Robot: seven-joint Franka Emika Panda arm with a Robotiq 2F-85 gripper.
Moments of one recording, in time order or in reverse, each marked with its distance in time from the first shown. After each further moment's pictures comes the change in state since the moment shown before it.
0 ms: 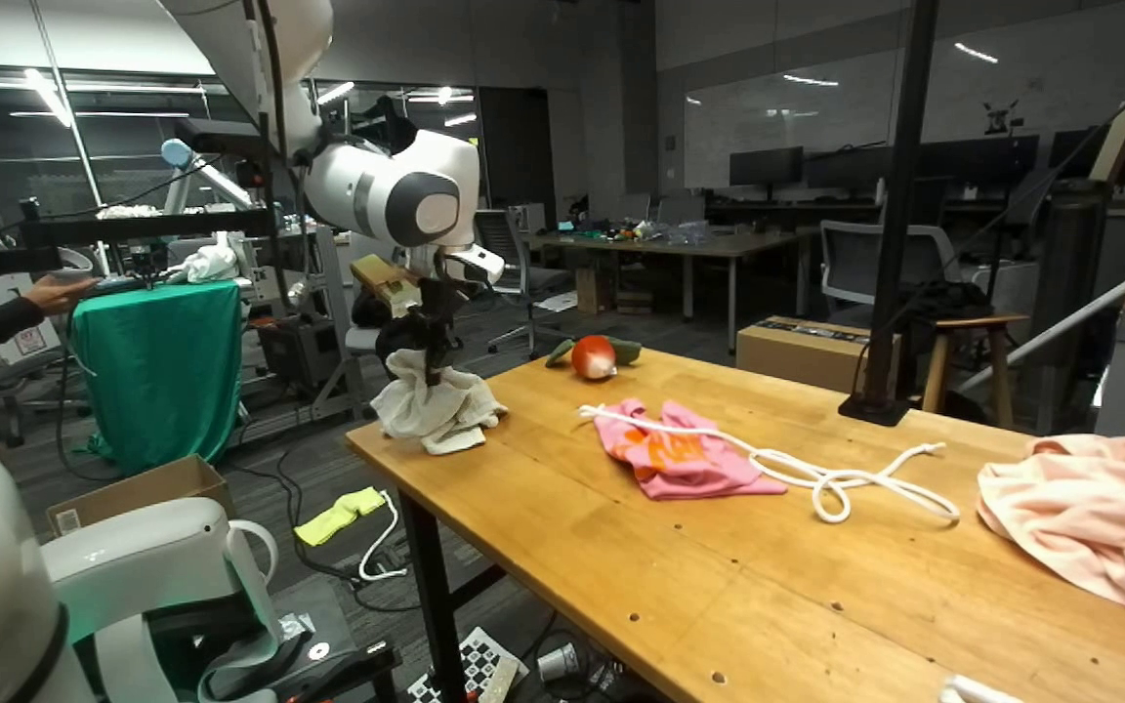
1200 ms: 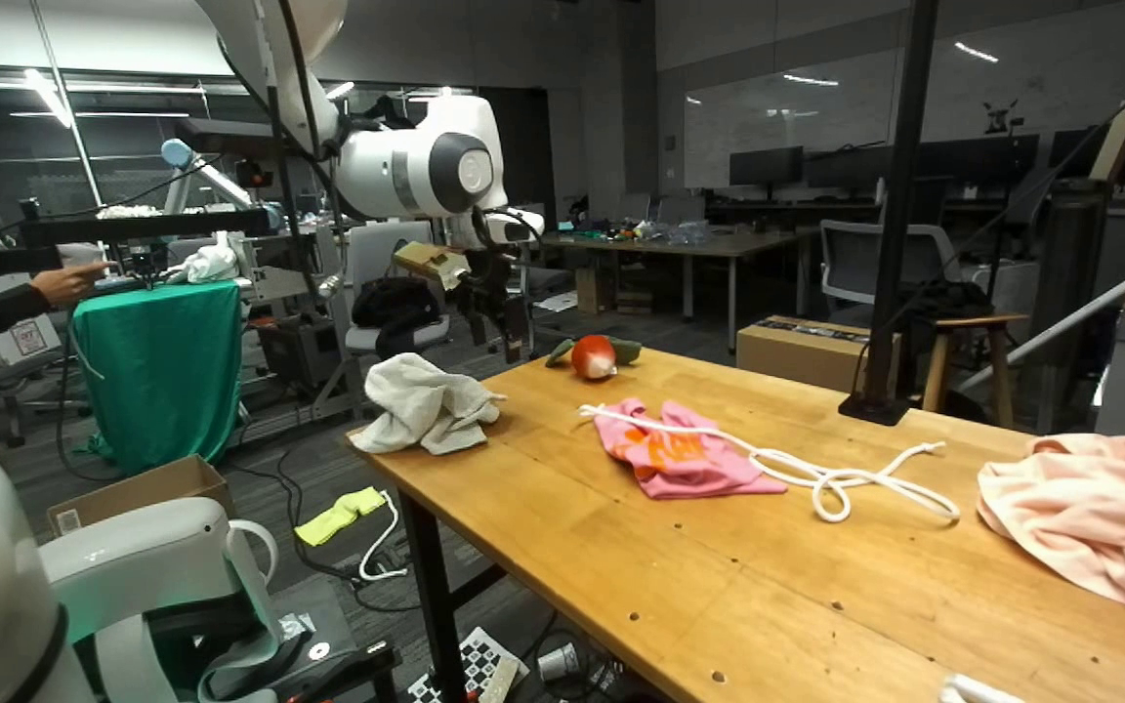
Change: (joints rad) arm -0.014 -0.031 -0.095 0.050 -0.311 -0.006 0.132
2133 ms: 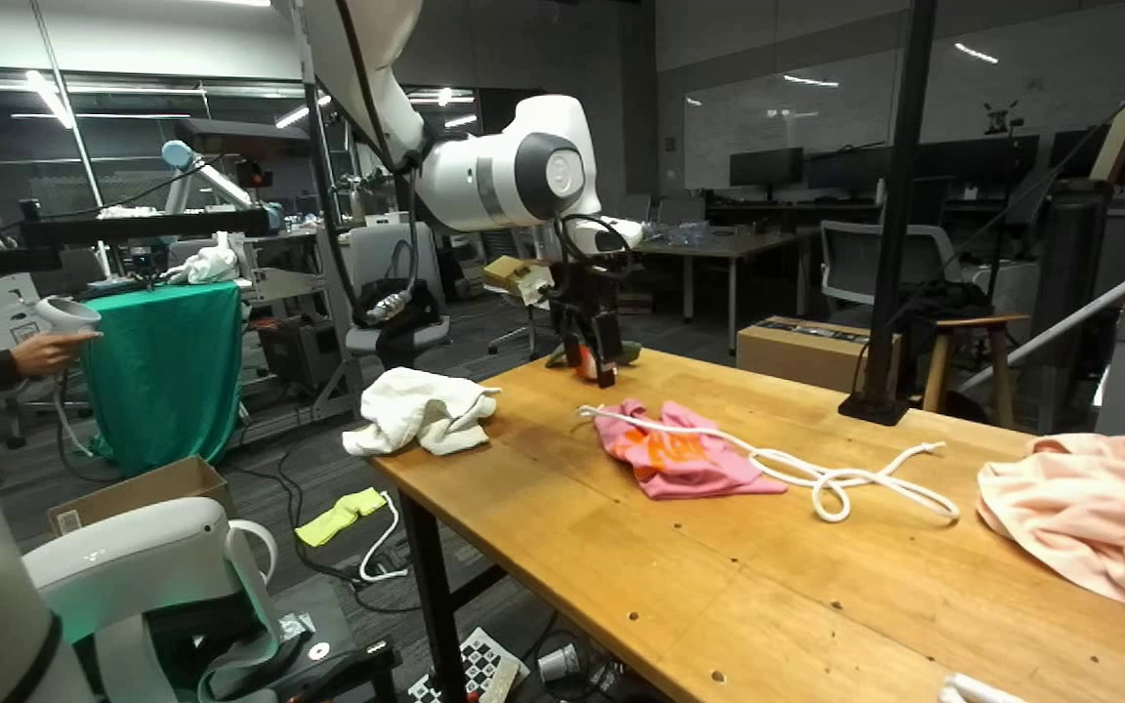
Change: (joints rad) arm -0.106 0.041 -0.135 0.015 -0.104 -0.006 0.079
